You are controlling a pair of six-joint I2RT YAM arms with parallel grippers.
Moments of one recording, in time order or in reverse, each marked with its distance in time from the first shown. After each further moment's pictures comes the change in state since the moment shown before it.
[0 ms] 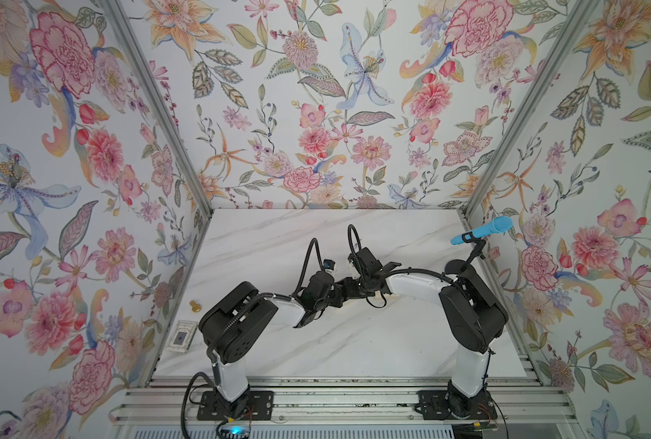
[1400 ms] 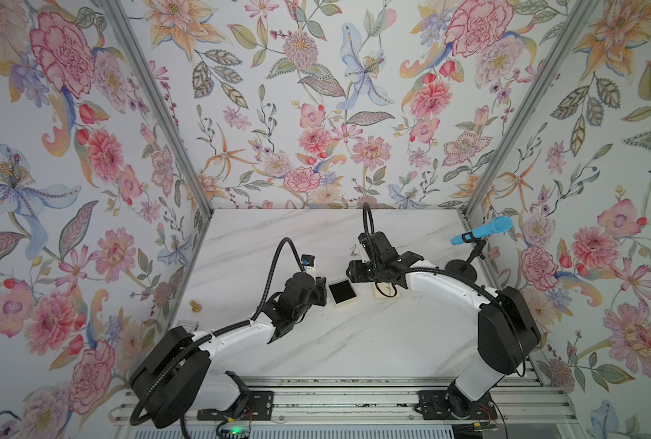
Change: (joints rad) left arm 0.000 -0.515 -0.153 -0.240 -0.198 0.060; right arm -0.037 -0.214 0.039 -0.117 0.135 -0.058
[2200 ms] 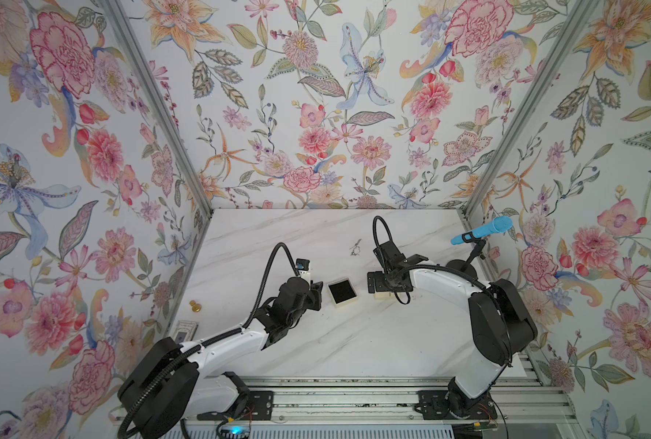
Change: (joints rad) left arm 0.007 -0.060 -0.043 -0.034 -0.013 0.016; right arm -0.117 0.098 -0.080 -0.131 0.199 -0.023
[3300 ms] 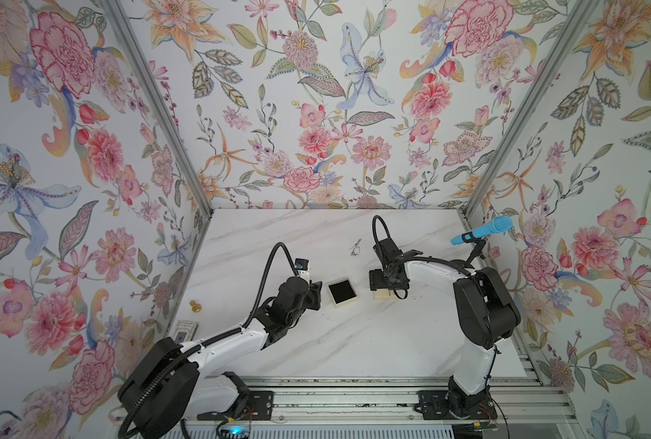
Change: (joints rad) left arm 0.012 0.001 -0.005 -0.001 -0.002 0.000; right arm -0.043 0.113 0.072 0.005 -0.047 -0.034
